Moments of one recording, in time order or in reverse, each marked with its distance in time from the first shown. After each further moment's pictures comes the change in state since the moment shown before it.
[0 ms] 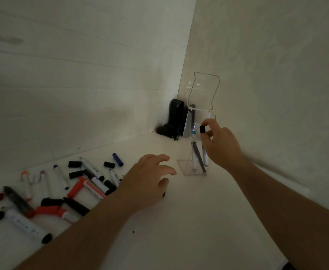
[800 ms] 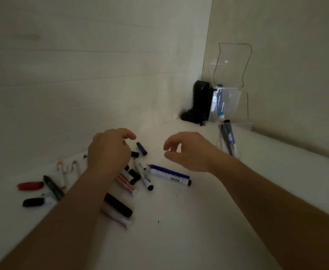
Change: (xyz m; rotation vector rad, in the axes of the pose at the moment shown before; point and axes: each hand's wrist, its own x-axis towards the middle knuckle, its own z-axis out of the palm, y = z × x) left_hand -0.015 -0.071 -0.069 0.137 0.318 -0.689; right_hand -0.026 -0.100 0.057 0.265 -0.516 -0.201
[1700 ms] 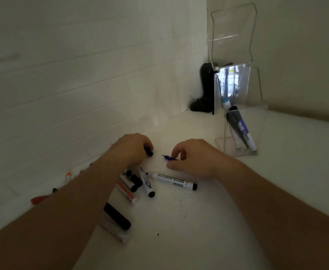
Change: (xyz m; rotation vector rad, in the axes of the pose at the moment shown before) left_hand 0.051 0.028 0.038 0.414 -0.504 0.172; right_hand 0.011 0.040 0.033 0.208 -0.107 0.114
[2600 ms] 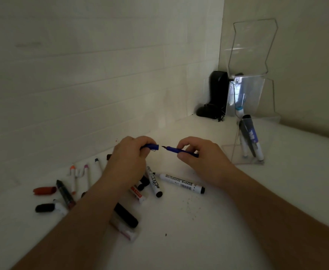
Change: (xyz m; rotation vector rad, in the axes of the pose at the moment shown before) left_hand -0.055 -0.018 0.023 -0.409 0.417 0.063; right_hand -0.005 -0.004 0.012 0.270 0.225 -0.085
